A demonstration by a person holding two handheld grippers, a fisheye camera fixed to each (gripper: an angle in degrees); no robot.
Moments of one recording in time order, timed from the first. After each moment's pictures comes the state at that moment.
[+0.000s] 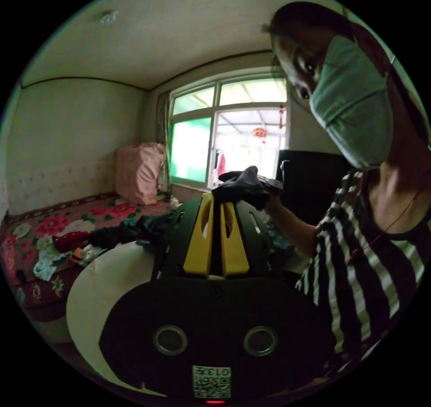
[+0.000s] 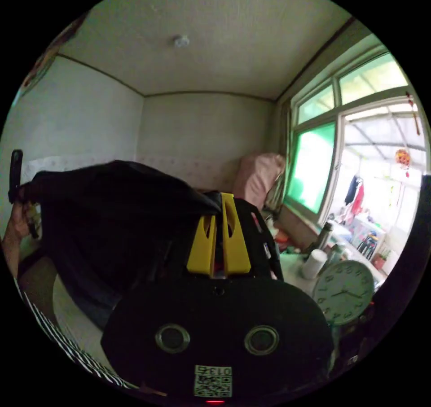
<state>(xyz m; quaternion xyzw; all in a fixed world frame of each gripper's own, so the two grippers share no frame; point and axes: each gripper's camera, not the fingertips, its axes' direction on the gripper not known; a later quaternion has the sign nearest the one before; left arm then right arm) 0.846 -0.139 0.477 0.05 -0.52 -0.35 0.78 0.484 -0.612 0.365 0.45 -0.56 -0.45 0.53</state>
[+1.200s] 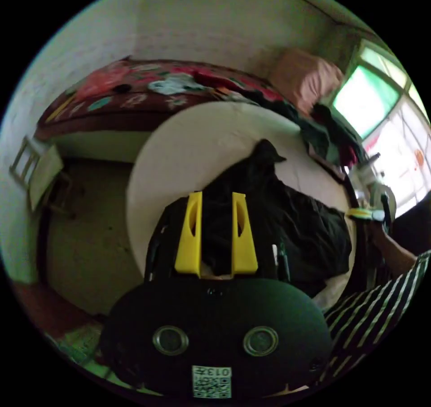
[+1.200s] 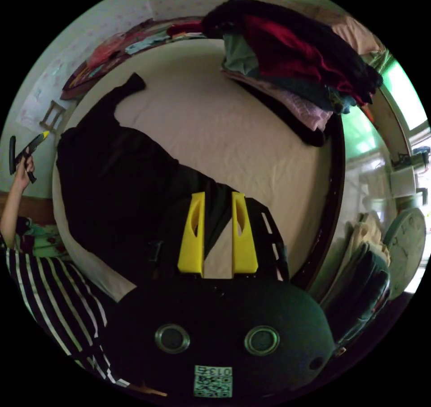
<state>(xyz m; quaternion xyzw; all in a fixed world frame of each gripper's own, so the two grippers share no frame) 0.872 0.251 0.364 -0.13 -0.57 -0.72 0.37 0.169 -0.406 0.611 0.04 -0.27 -0.78 0.56</state>
